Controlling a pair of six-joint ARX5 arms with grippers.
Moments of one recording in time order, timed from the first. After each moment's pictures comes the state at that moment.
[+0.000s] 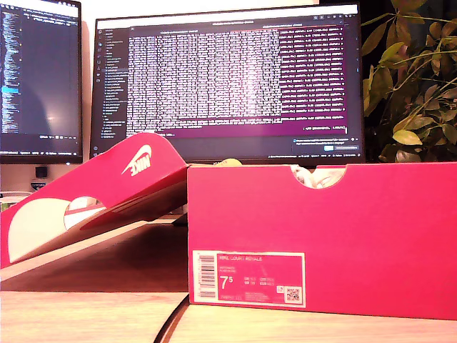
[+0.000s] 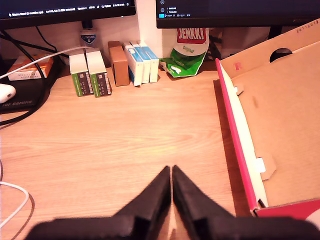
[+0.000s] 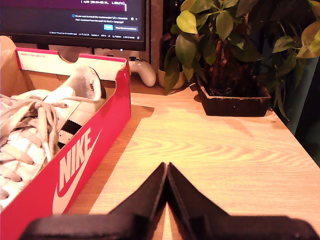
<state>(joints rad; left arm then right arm) -0.04 0.05 0.01 -0.19 0.05 -0.05 -0.01 0.01 0.01 -0.17 -0.02 -0.08</state>
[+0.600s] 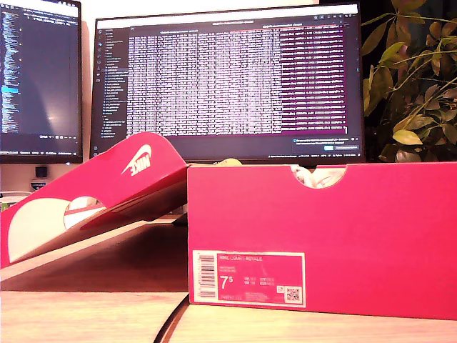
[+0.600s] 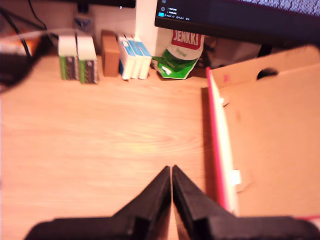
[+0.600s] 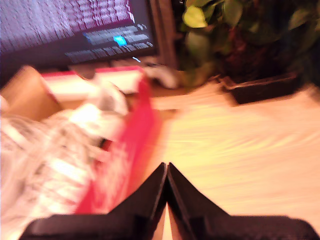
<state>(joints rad) -0.04 0.05 0.01 -0.18 0.11 -0.31 -0.01 0.01 0.01 -0.15 -0.12 0.21</state>
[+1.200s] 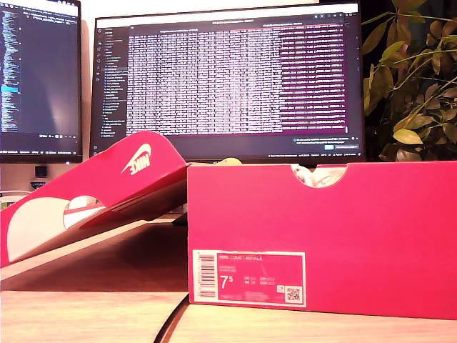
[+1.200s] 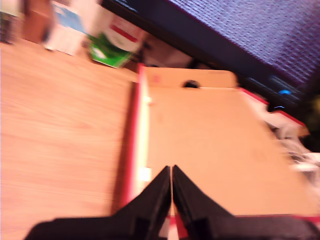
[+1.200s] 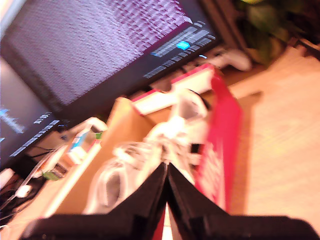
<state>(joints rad) -0.04 0.06 0.08 -0.12 0.46 -0.68 -0.01 0.04 0.16 -0.24 -0.35 0.55</state>
